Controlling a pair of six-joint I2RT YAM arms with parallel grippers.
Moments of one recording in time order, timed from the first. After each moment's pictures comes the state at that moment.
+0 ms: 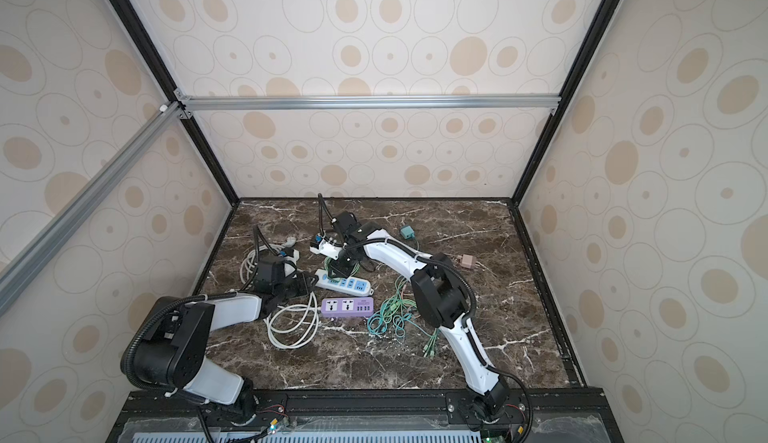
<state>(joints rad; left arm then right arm) -0.19 1.54 0.55 0.27 0.28 -0.44 0.75 2.30 2.01 -0.81 -0.39 -0.40</state>
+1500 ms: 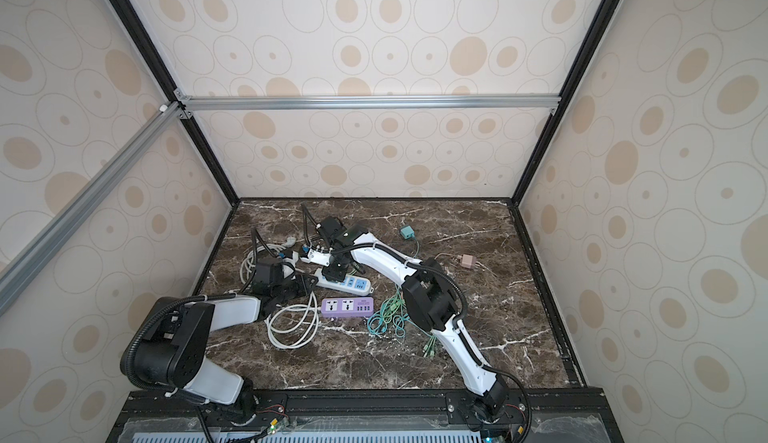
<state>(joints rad) -0.17 1.54 0.53 0.30 0.32 -0.46 0.82 2.37 2.14 -0.91 -0.18 -0.53</state>
